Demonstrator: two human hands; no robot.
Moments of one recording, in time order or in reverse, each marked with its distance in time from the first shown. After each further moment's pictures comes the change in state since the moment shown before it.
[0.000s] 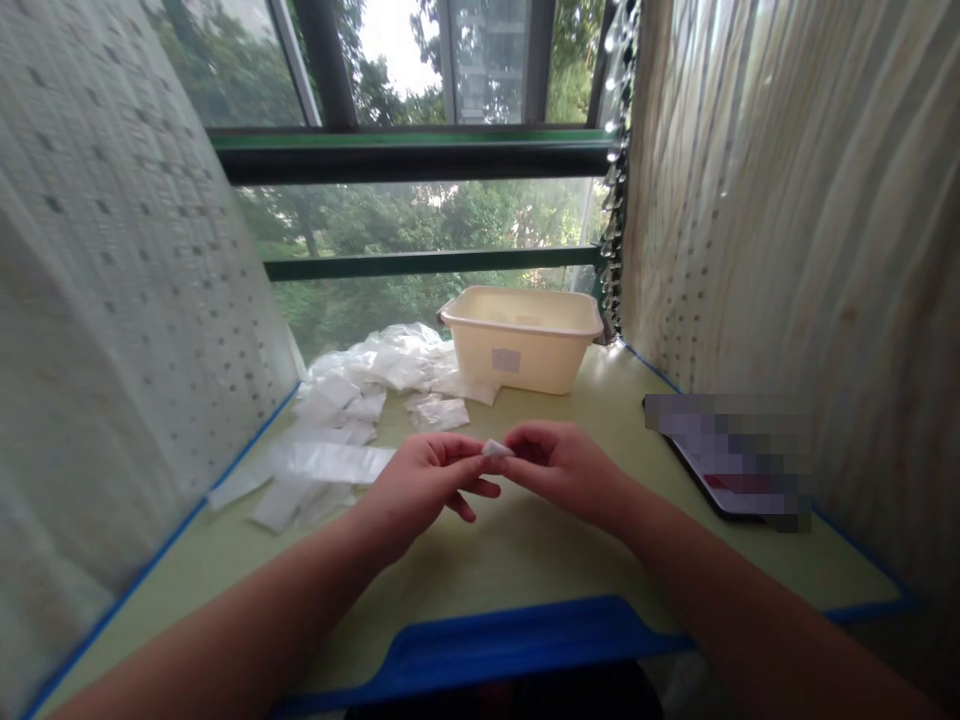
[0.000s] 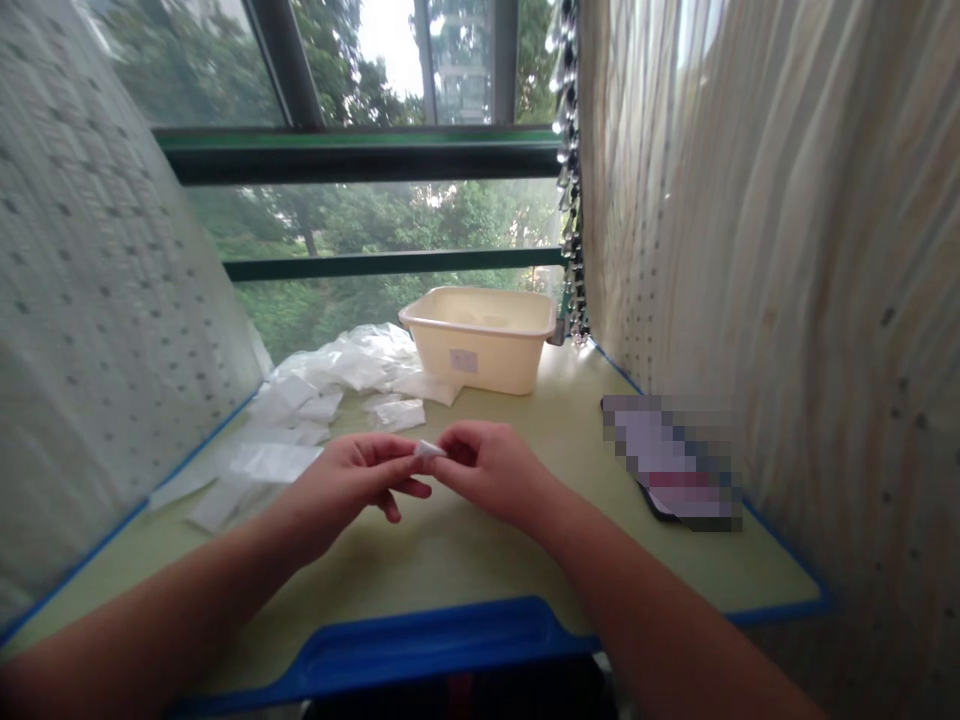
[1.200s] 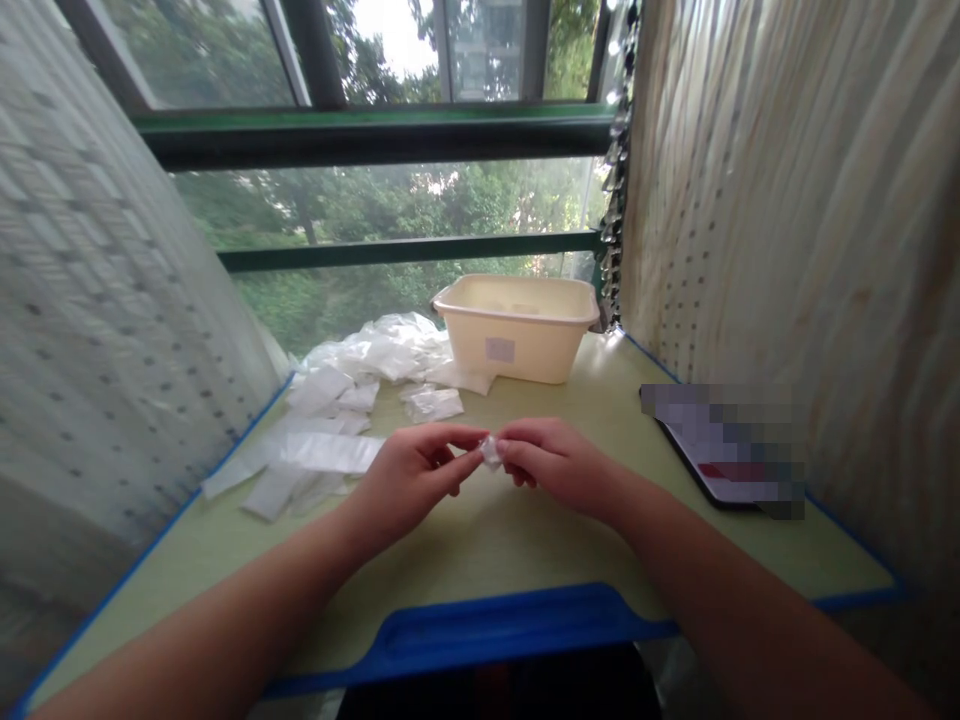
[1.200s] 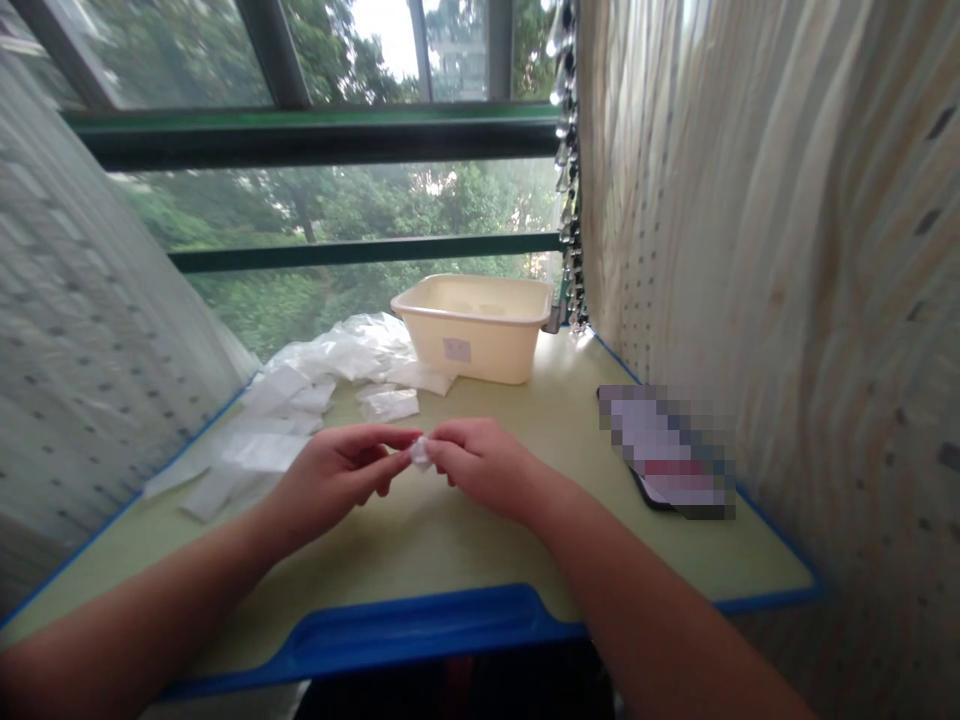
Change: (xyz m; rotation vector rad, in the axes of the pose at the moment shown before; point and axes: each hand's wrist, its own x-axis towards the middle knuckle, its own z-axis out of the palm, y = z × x) left_hand -0.004 -0.002 0.001 0.484 0.129 0.269; right_hand 0.000 0.001 -0.004 0.110 -0.143 0.038
